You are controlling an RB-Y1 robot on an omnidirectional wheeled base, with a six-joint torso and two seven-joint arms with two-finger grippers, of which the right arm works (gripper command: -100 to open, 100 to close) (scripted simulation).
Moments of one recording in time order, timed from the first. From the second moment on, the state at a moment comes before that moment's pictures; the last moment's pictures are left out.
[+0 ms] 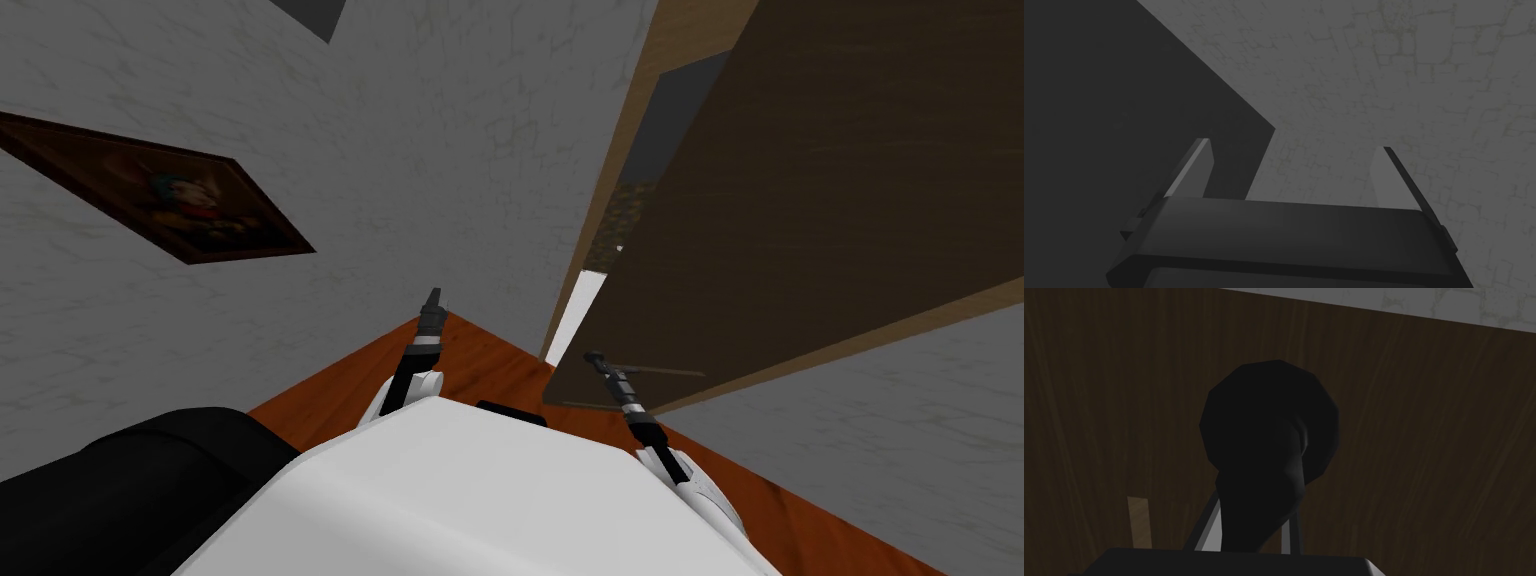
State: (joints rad) arm -0.03 -0.54 0.08 -0.60 0.05 -1.01 -0.46
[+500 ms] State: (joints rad) arm 0.01 -0.56 0.08 -0.60 0.05 -1.05 -0.48
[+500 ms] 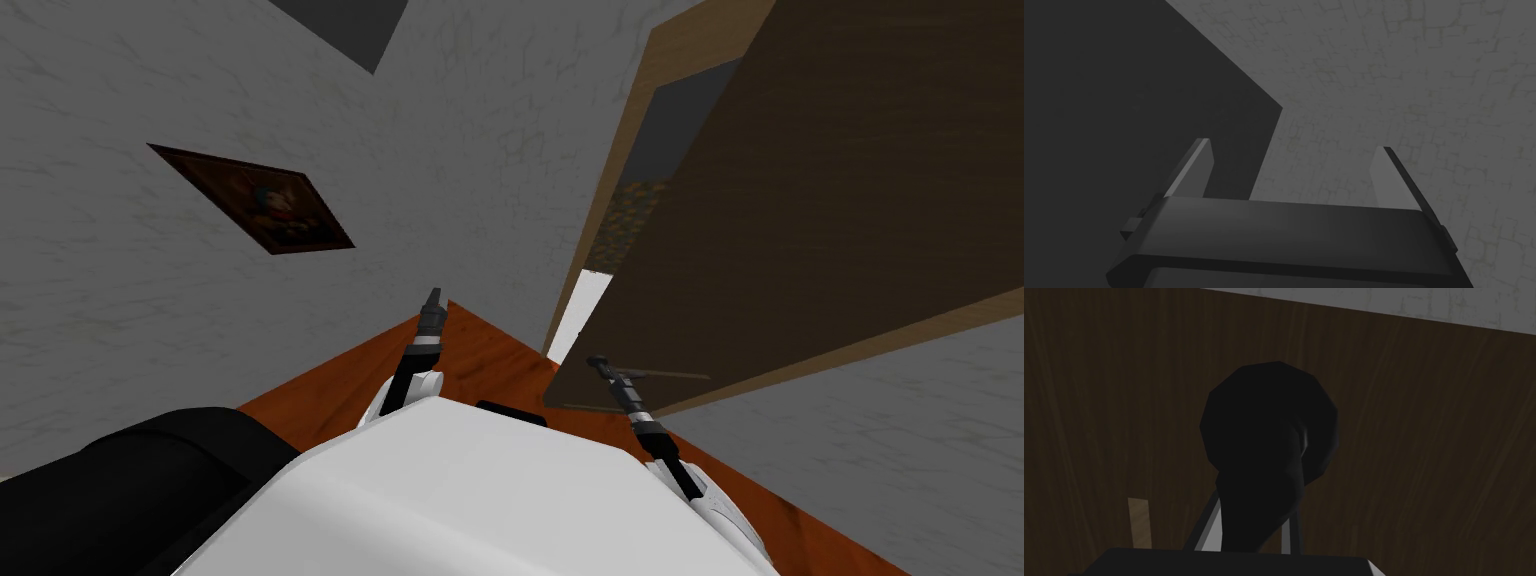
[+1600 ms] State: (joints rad) arm 0.05 -0.60 0.09 -0.53 0.06 -1.19 -0.51
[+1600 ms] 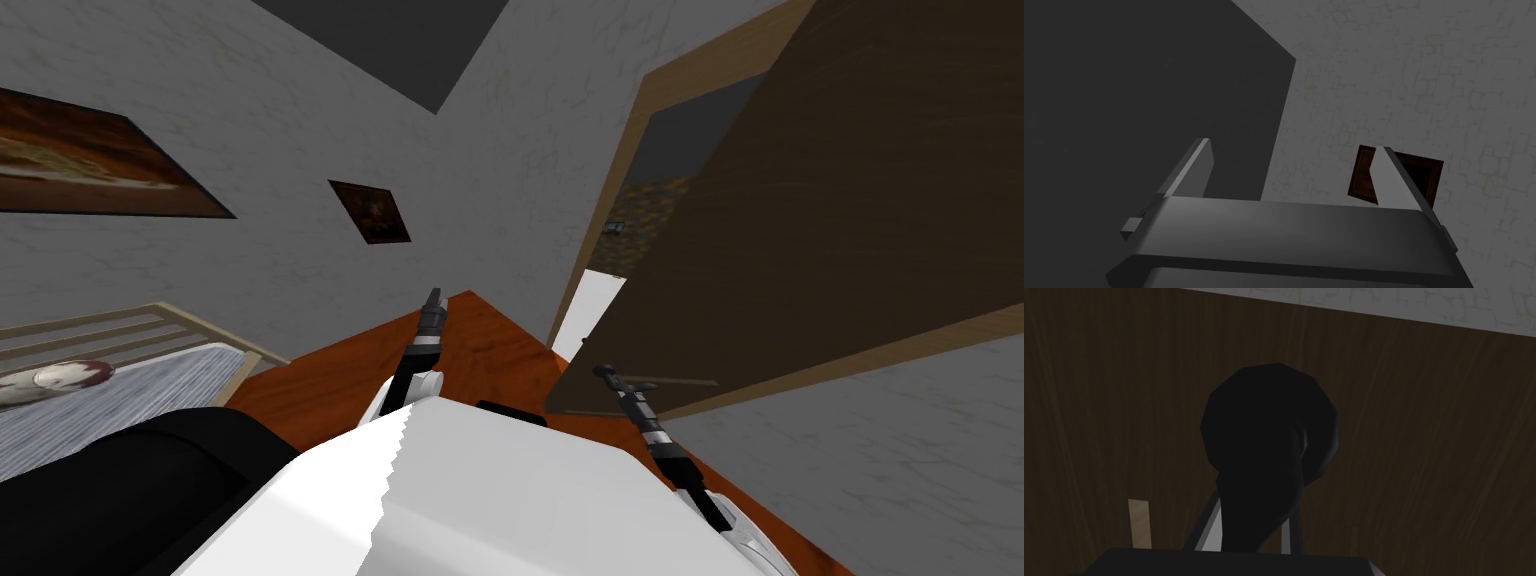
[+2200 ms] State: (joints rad) arm 0.07 -0.61 0.09 -0.50 0.06 -1.25 -0.52
